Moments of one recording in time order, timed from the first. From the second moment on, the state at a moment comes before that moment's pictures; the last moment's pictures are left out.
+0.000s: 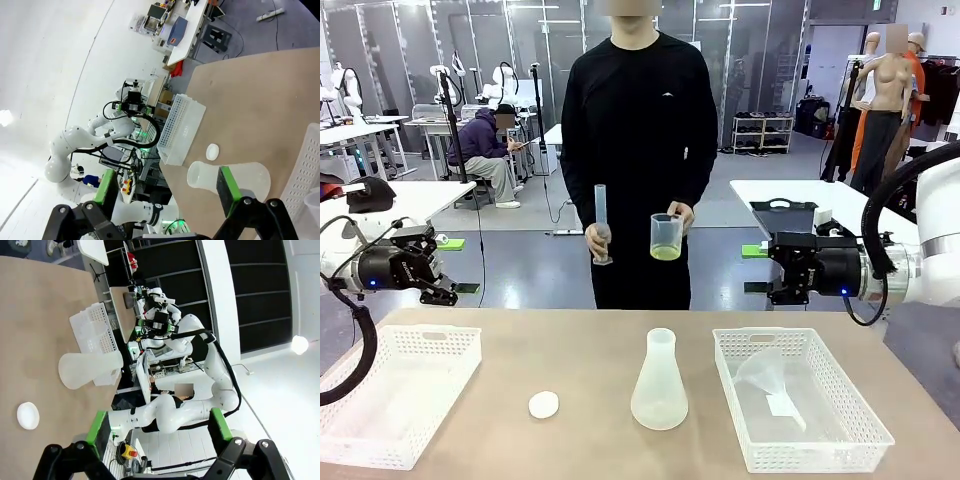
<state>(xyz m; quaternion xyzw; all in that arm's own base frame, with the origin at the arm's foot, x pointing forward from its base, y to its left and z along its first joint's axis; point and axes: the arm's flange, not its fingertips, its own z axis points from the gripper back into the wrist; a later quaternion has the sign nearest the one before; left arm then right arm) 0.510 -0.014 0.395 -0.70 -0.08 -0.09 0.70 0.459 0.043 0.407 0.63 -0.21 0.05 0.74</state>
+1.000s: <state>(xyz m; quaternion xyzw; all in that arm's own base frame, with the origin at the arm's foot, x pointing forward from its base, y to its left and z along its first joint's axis) 0.510 -0.014 0.395 -0.71 -0.08 -0.09 0.70 0.511 0.074 0.500 0.21 -0.14 0.40 0.88</state>
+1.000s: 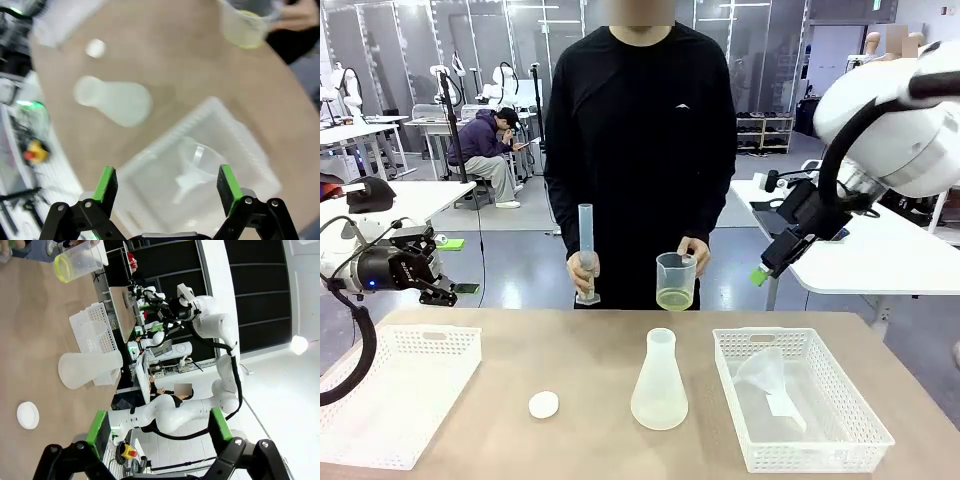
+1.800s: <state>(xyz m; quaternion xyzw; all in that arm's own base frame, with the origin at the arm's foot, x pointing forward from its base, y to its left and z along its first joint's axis) 0.510 -0.014 0.395 -0.71 -0.08 -0.09 0.70 0.509 0.097 0.456 0.02 -0.20 0.45 0.87</state>
